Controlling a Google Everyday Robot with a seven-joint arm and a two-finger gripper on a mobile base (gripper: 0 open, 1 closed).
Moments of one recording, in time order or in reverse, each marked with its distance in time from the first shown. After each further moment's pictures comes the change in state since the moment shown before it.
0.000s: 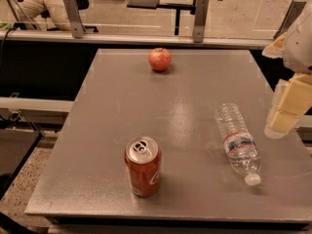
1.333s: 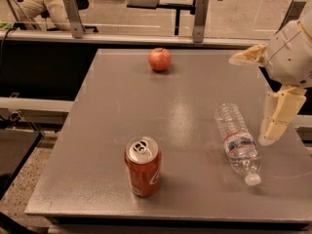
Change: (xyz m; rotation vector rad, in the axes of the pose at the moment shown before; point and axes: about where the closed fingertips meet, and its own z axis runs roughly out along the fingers) arm -0.028 0.008 0.028 -0.077 -0.220 -0.324
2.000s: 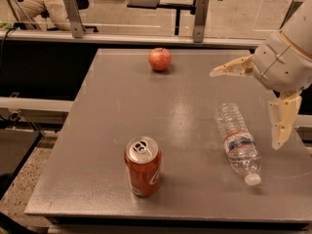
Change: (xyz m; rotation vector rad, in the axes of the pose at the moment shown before) arm -0.001 0.012 0.019 -0.135 -0.018 -0.397
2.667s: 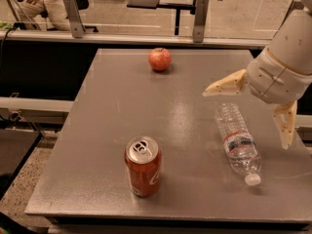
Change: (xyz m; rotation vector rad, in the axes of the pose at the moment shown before) arm 0.016 0.013 0.022 -0.096 0.082 -0.385
